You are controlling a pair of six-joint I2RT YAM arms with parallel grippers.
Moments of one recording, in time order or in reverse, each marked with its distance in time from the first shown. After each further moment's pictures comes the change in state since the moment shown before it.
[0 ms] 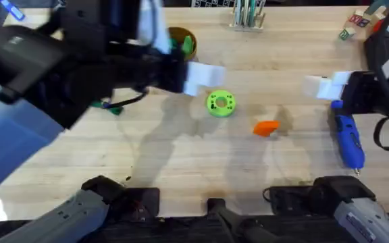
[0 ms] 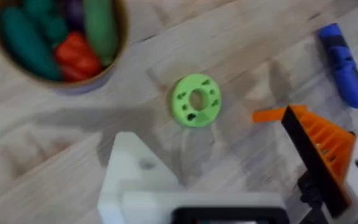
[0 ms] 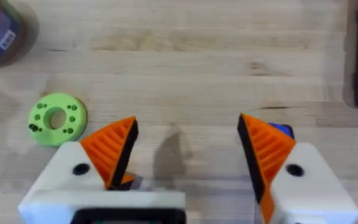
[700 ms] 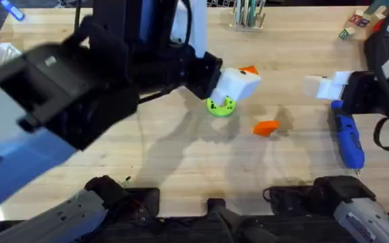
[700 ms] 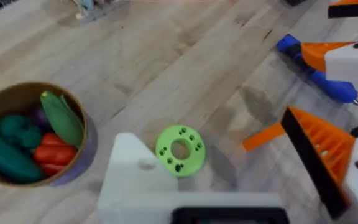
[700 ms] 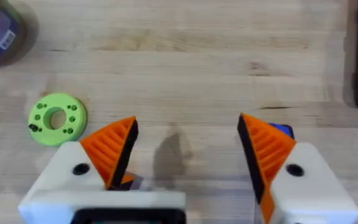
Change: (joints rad) left arm -0.201 -0.012 -0.034 0.256 -0.040 0.151; right arm 0.000 0.000 0.000 0.000 0.000 0.000
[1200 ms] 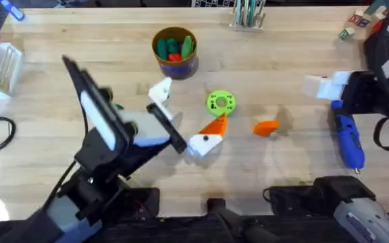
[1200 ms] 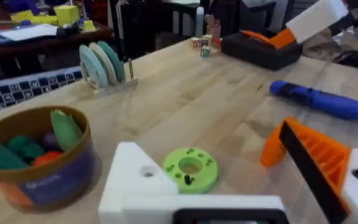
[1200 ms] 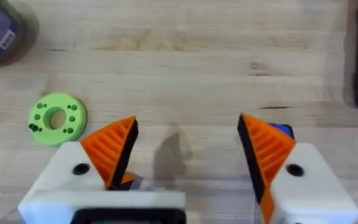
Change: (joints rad) left arm -0.013 -0.507 -0.888 0.890 -0.021 0.077; right arm 0.000 0.000 0.000 0.000 0.000 0.000
